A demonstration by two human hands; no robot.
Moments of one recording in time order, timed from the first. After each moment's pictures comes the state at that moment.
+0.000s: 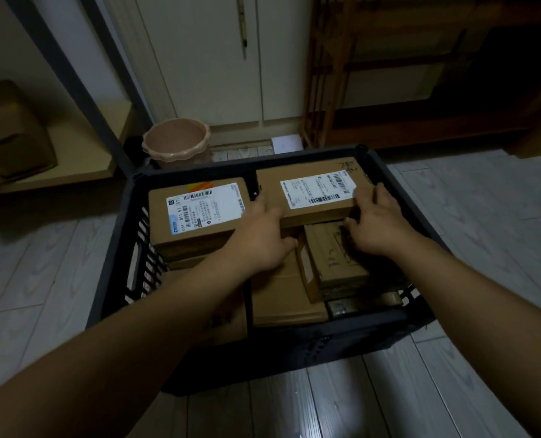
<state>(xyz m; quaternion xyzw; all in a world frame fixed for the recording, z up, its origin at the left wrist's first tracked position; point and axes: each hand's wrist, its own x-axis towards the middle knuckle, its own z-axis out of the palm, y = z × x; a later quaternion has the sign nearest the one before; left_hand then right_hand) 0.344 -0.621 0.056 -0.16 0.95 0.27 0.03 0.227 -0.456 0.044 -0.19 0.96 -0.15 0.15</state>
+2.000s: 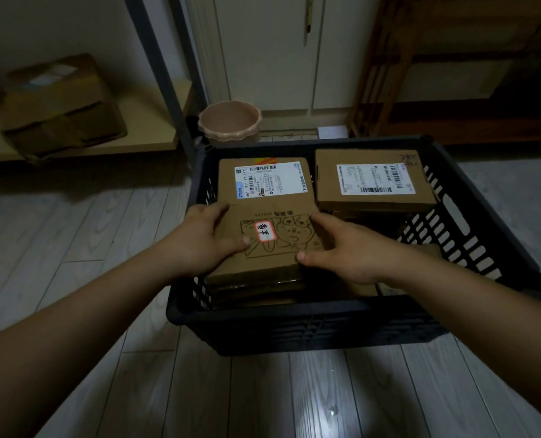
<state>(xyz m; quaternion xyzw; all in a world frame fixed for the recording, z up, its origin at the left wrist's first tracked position) 0.488 -0.727 0.079 -0.30 0.87 0.37 0.07 0.357 -0.533 0.080 -0.35 0.84 -0.22 0.34</state>
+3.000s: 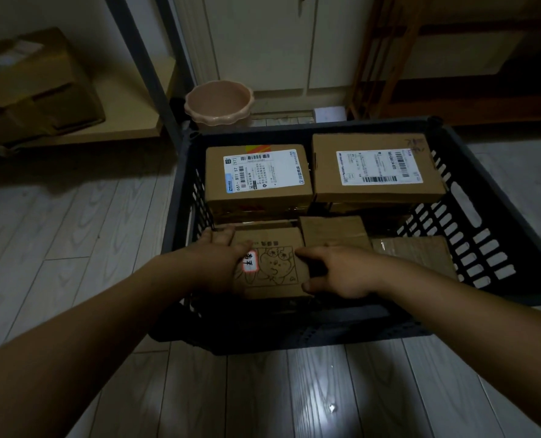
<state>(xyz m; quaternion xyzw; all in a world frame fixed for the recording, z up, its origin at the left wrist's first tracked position) 0.454 -0.729 0.024 -0.16 0.92 0.08 0.36 0.334 -0.543 0.015 -0.41 0.83 -0.03 0.37</state>
